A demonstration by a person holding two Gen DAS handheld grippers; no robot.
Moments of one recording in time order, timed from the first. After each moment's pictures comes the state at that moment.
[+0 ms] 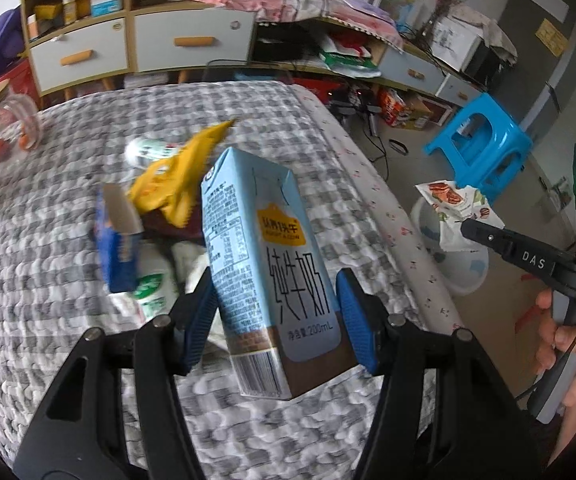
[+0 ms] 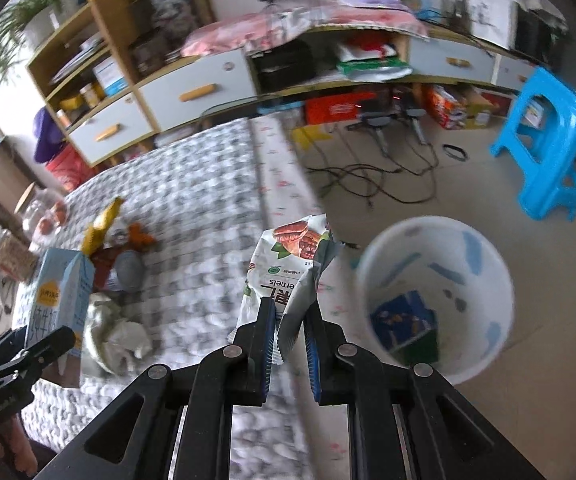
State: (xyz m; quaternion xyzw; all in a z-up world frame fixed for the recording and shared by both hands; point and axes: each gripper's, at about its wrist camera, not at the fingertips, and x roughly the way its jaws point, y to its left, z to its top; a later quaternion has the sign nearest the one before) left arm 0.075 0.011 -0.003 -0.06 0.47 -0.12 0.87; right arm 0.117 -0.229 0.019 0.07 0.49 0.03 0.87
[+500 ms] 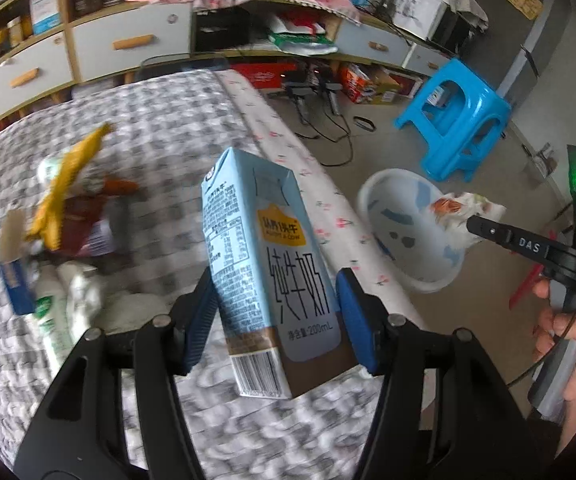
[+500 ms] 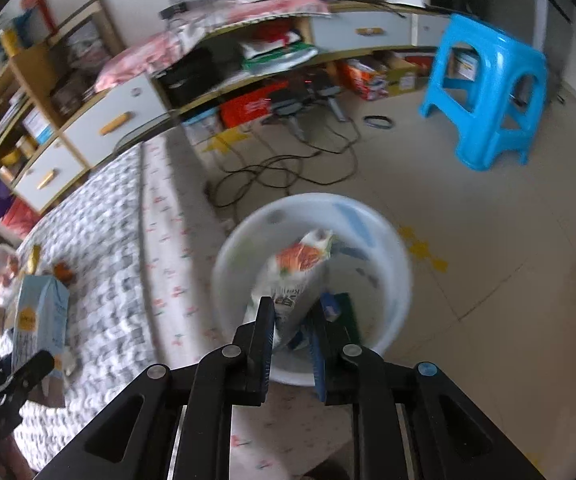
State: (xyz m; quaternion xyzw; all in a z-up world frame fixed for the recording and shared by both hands) left arm 0.089 -0.083 -0.014 -0.02 0.48 -0.17 0.86; right arm 0.101 -0.352 -0.003 0.14 0.50 -0.08 0.85
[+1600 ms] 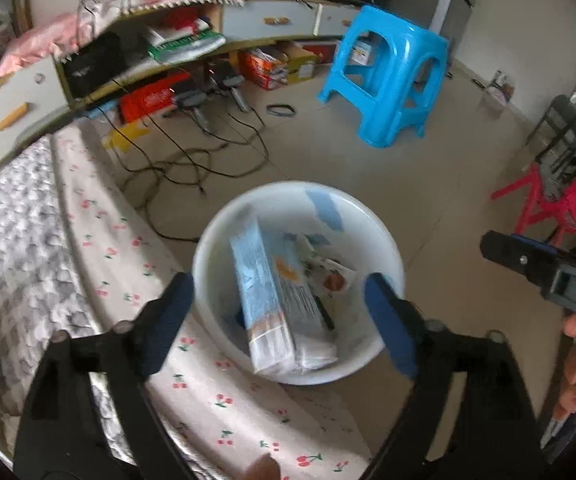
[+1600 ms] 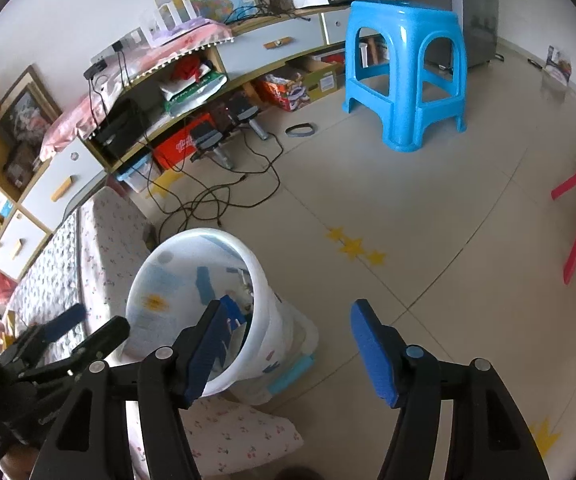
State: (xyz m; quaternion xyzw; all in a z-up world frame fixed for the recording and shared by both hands) left arm 0.127 -0.254 -0.028 0.08 0.45 -0.27 0.85; right arm 0.050 -0.455 0.007 0.20 0.46 -0.16 0.85
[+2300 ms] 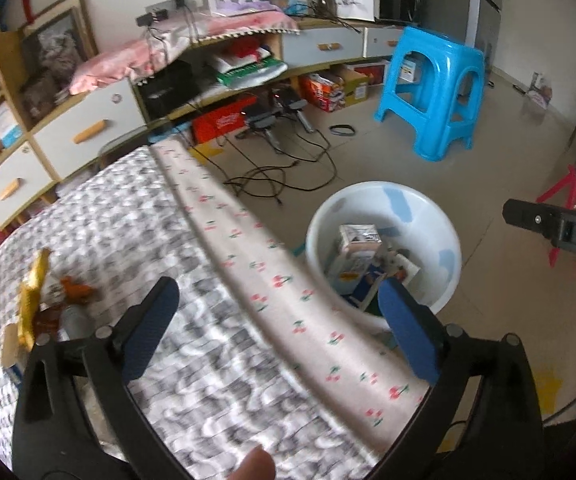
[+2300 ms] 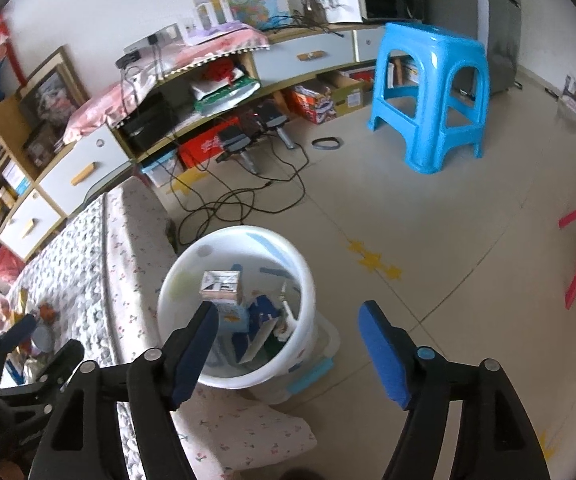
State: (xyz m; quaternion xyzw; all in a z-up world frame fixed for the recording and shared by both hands) left arm 0.091 -0.179 0.003 0.12 0.41 -0.18 0.89; right arm 0.057 -0.410 0.026 0.16 0.45 -0.13 0.87
